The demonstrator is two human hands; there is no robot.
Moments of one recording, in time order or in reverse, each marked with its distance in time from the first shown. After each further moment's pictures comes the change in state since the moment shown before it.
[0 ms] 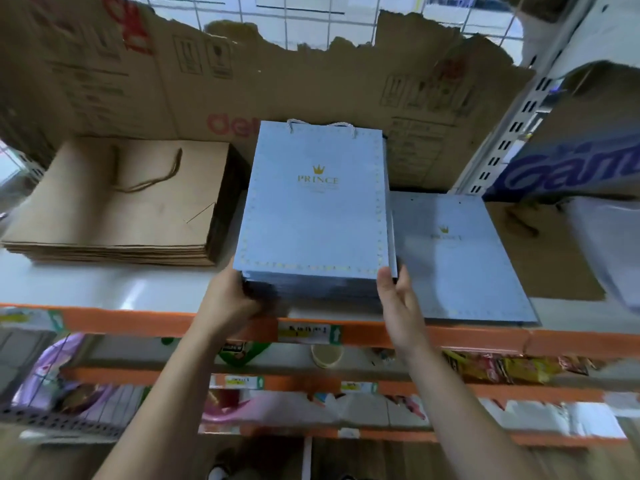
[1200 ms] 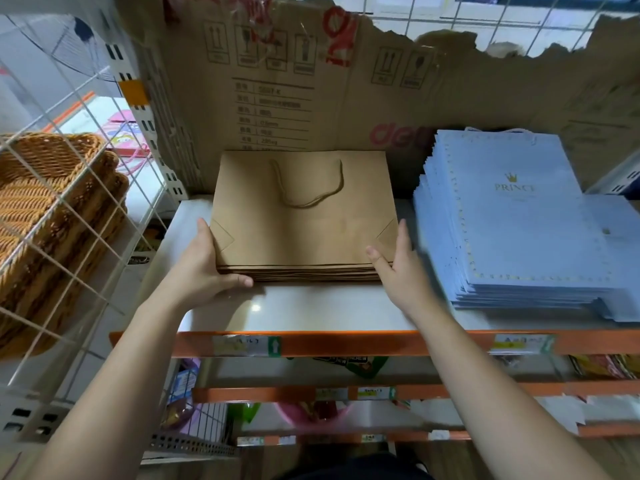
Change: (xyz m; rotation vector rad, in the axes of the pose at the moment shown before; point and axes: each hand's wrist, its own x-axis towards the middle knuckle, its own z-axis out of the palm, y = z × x) left_hand 0.110 -0.195 -0.278 0.056 -0.170 -0.120; right_hand 0.055 -0.050 0.289 -0.526 0.066 -0.065
